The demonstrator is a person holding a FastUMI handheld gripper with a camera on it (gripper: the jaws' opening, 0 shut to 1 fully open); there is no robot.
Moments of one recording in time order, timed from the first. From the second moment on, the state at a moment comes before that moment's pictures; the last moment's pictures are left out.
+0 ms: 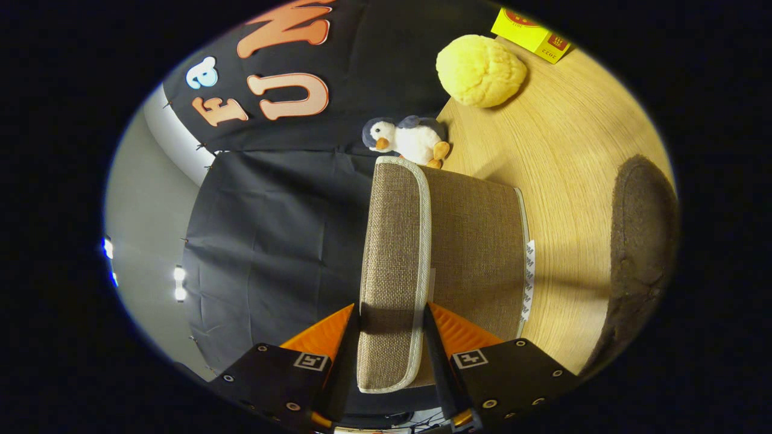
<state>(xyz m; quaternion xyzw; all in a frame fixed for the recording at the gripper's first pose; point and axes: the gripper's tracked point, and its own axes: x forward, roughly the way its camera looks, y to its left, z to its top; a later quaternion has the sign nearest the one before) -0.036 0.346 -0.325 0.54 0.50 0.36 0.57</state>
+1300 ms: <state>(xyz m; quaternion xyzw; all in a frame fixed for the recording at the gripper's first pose) -0.022 0.512 -0.117 0.48 0.40 0.49 0.61</state>
